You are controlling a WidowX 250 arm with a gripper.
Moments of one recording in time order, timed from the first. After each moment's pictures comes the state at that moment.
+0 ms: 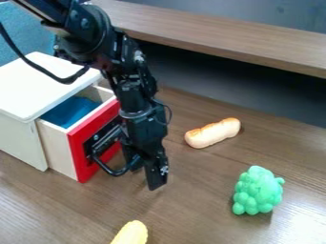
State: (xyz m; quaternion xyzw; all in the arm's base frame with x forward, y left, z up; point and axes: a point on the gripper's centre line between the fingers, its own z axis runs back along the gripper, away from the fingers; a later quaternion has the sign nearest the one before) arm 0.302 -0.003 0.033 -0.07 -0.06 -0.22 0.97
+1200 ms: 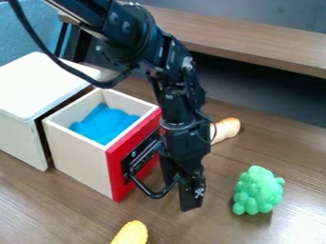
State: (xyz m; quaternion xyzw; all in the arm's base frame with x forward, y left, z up) arm 0.293 -0.061 0.041 -0.06 -0.04 -0.32 0.94
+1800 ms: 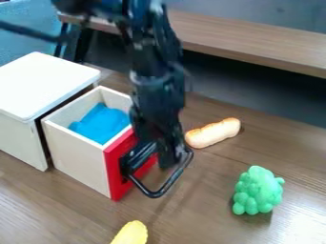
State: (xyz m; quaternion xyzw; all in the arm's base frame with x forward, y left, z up) arm 0.291 -0.016 0.103 -0.01 -0.08 -0.22 0.97
